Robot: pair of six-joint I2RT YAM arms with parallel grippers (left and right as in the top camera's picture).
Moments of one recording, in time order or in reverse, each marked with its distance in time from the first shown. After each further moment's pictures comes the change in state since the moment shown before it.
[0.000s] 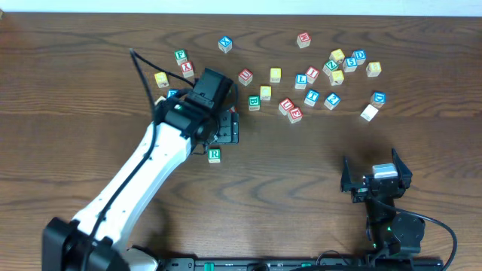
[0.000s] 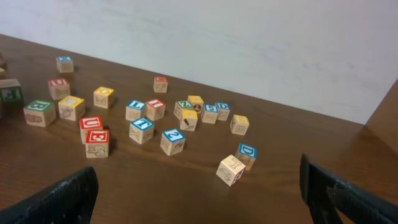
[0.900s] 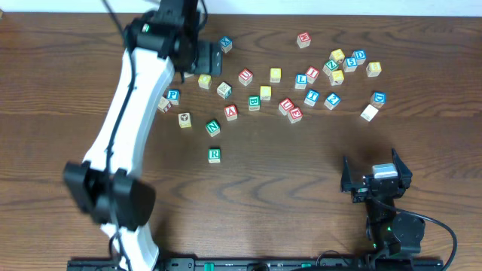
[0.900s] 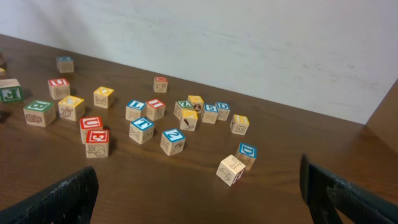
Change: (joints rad) left arm 0.221 0.462 0.793 -0.234 0.001 0.288; right arm 0.000 0.000 0.000 0.000 0.000 0.000
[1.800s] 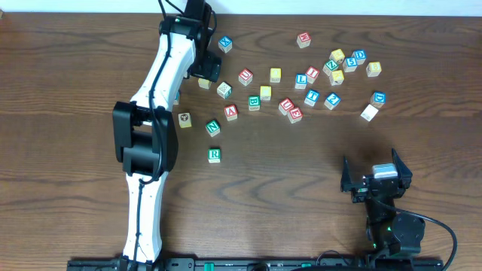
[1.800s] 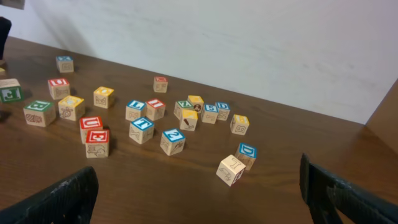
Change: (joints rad) left arm 0.039 0.427 0.137 0.074 -0.124 0.190; right arm 0.000 0.000 0.000 0.000 0.000 0.000
